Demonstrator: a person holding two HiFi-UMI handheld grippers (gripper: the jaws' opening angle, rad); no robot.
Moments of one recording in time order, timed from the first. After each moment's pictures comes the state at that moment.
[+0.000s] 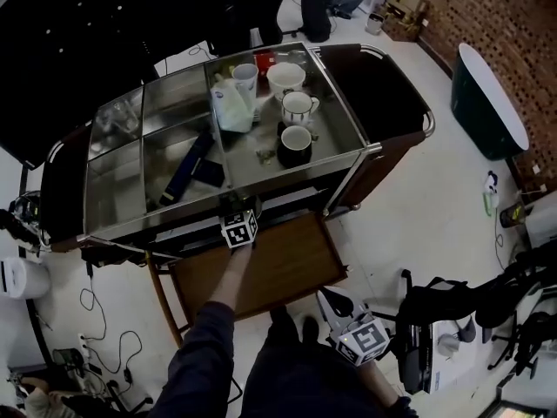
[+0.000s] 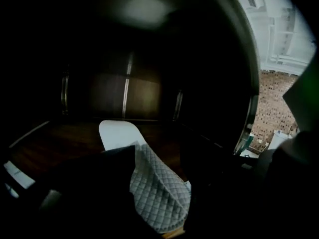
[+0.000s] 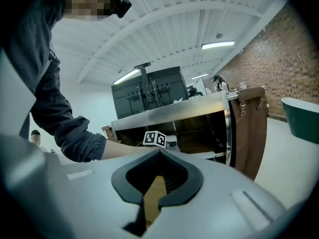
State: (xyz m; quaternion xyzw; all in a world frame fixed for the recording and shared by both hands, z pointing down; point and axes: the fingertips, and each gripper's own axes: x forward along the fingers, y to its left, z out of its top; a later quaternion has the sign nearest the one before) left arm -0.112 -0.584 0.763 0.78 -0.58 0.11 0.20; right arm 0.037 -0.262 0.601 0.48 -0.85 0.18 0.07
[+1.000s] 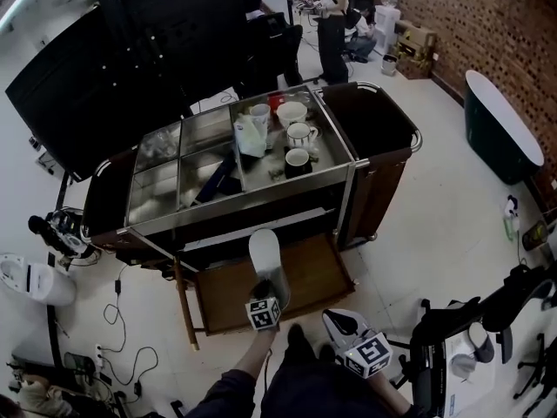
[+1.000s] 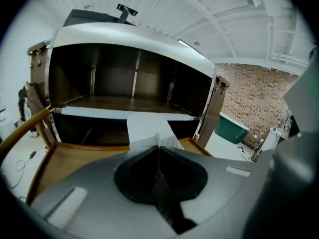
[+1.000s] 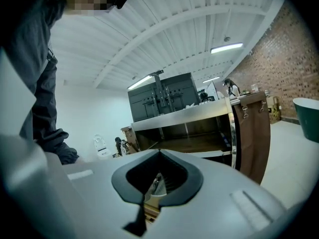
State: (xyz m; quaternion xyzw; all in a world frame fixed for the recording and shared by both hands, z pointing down) left arm -0.105 -0.315 0.814 0.75 -0.59 0.14 0.26; right arm 0.052 -0.167 0.595 0.42 -0.89 0.16 0.05
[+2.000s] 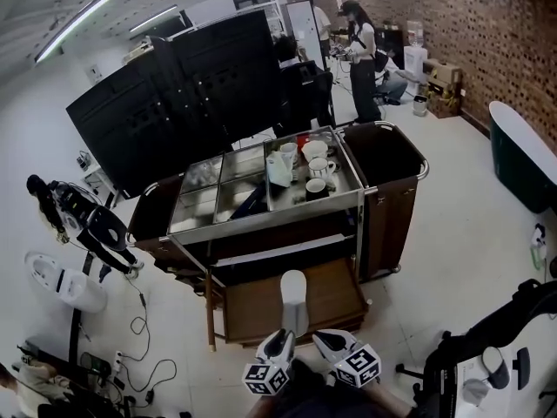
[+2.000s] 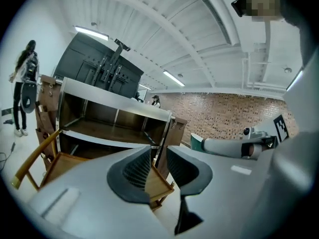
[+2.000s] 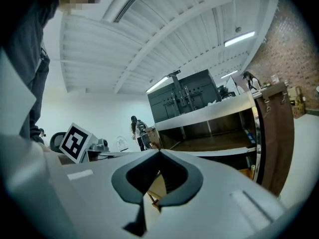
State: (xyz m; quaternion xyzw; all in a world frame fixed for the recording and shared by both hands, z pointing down) left arm -0.054 -0.122 0.615 0.82 -0.54 0.00 0.20; right arm 0.016 -0.109 0.595 0.30 -0.94 0.16 0.02
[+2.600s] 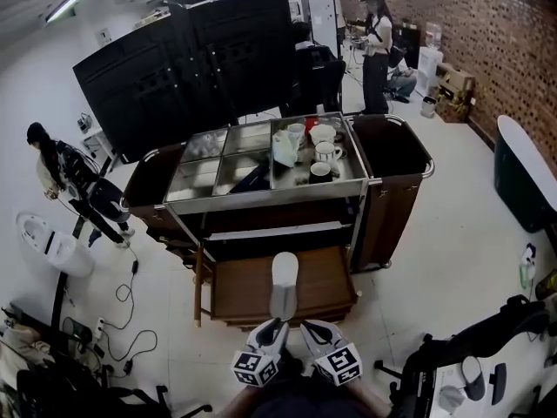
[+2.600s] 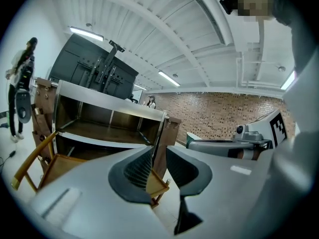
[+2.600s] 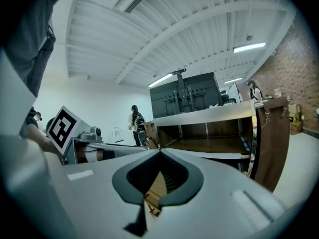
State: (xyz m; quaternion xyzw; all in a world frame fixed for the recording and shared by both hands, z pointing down) left arm -0.036 -0.102 0.607 0.83 -0.52 0.00 0.19; right arm 0.010 -0.096 0.599 0.33 -0.94 0.10 0.06
